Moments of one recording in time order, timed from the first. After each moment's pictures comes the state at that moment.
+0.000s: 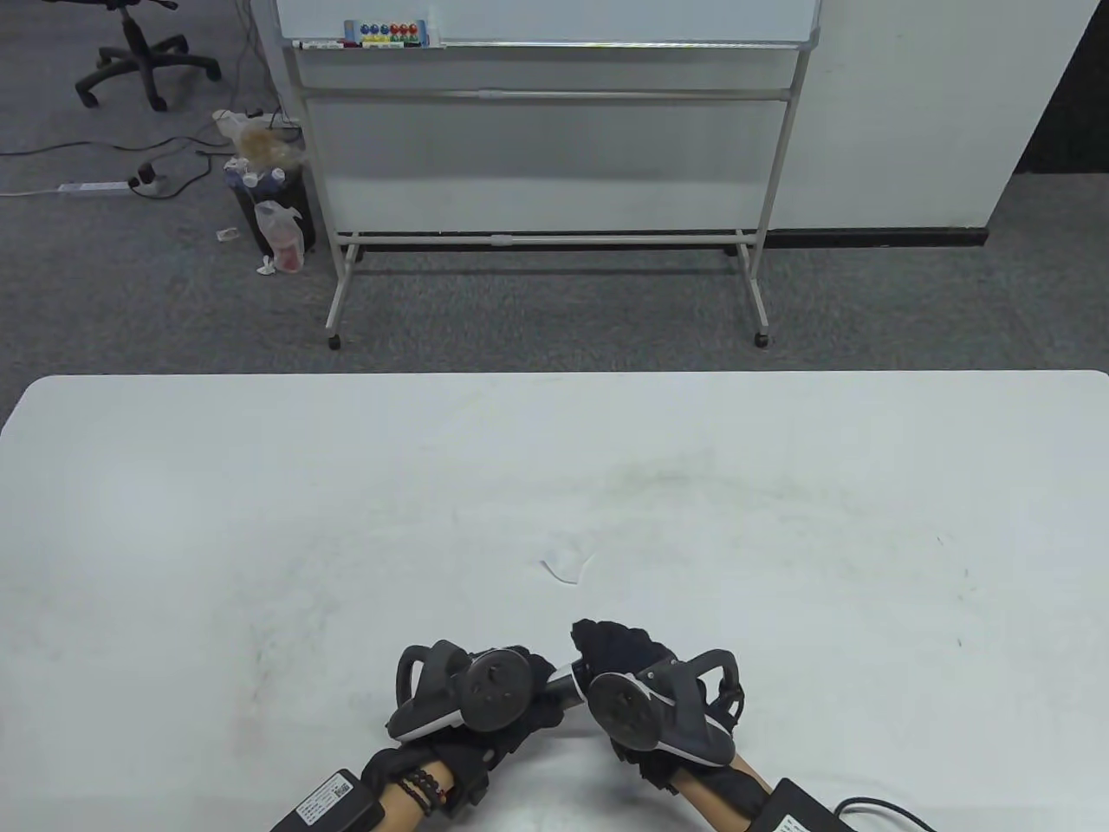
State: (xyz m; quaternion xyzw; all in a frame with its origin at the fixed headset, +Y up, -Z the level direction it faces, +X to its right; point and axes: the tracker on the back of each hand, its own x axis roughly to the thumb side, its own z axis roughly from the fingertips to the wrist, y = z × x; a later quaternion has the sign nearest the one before) left_hand -0.119 -0.719 -0.305 -0.01 -0.29 0.13 0.95; right_hand 0.063 -0.700 -0.294 0.22 -0.14 0.96 0.10
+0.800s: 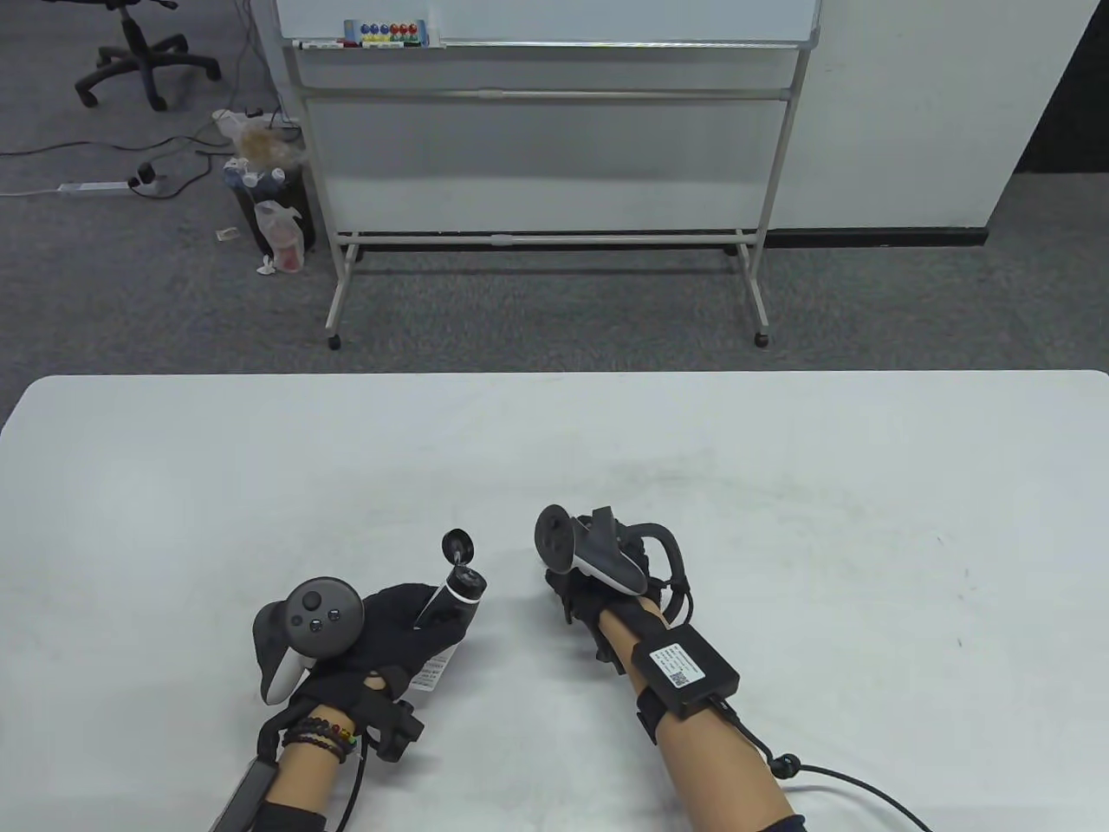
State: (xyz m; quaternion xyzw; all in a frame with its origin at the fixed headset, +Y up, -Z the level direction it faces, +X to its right) left_hand -0.246 -0.722 -0.353 0.02 -0.13 0.37 0.92; right_hand 0.009 -0.736 -0.448 0.08 0.01 1.00 0.00
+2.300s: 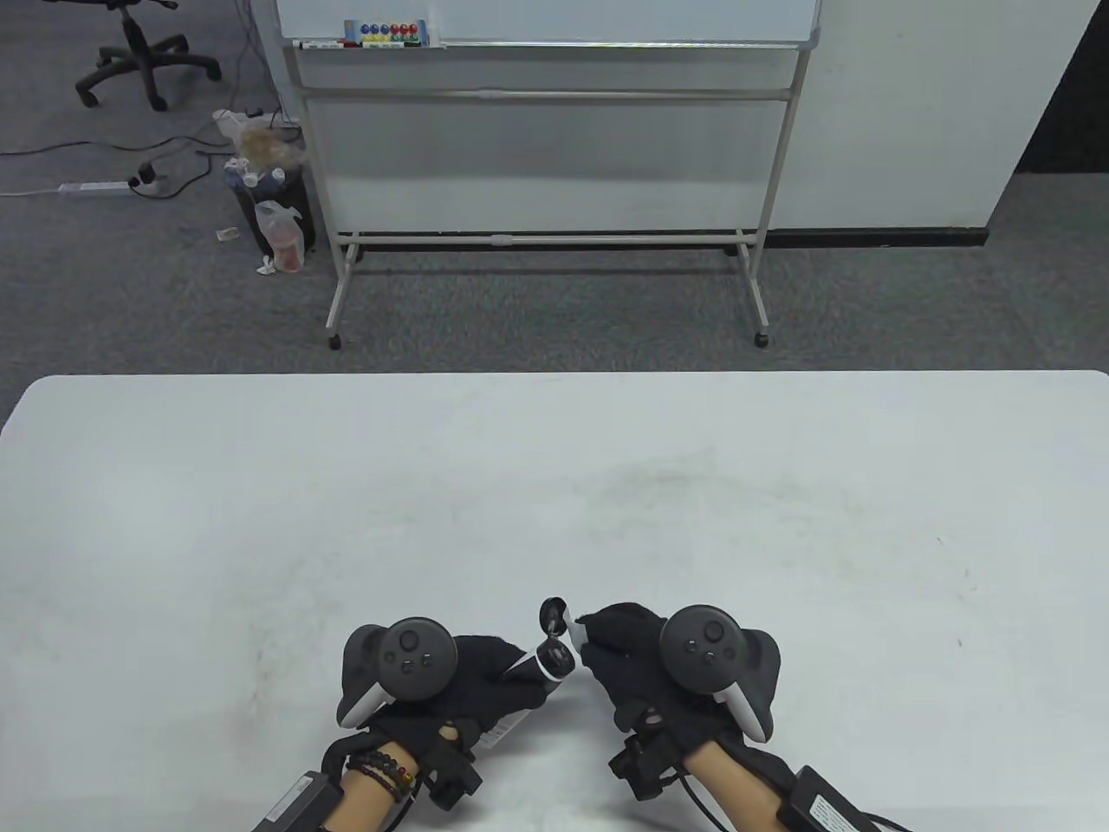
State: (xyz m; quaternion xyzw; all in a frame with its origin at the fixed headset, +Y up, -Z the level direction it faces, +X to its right) left_hand -0.161 -0.724 -0.320 -0.02 -0.25 0.32 0.91; right_hand 0.094 -0.695 -0.305 0.08 -0.05 0.92 0.39
